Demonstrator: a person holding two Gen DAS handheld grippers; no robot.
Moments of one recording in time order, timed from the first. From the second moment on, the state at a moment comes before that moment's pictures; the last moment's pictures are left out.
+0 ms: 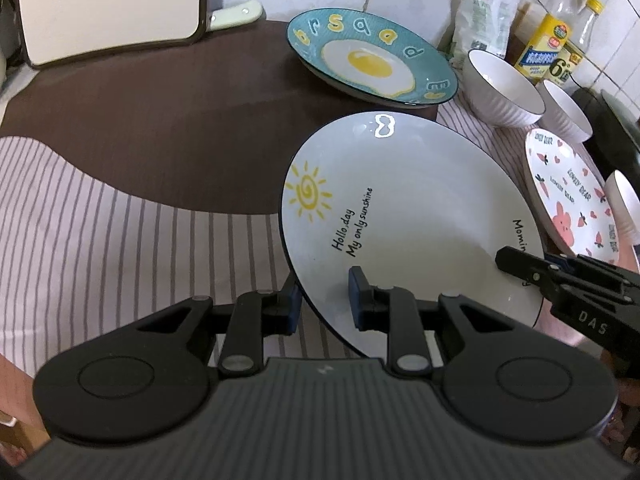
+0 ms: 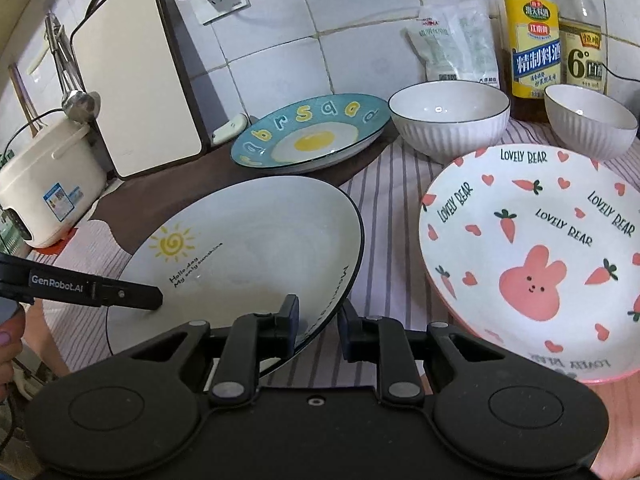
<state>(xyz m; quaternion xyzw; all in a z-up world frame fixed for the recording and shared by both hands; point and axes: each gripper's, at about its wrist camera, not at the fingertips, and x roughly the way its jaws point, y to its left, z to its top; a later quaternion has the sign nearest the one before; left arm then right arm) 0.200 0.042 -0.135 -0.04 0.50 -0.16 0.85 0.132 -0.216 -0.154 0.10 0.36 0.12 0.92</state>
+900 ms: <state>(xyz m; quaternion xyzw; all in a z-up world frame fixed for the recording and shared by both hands) 0.131 0.011 -0.059 -0.04 0.51 -0.14 0.85 0.047 -0.244 -0.082 0.02 0.31 0.06 0.95</state>
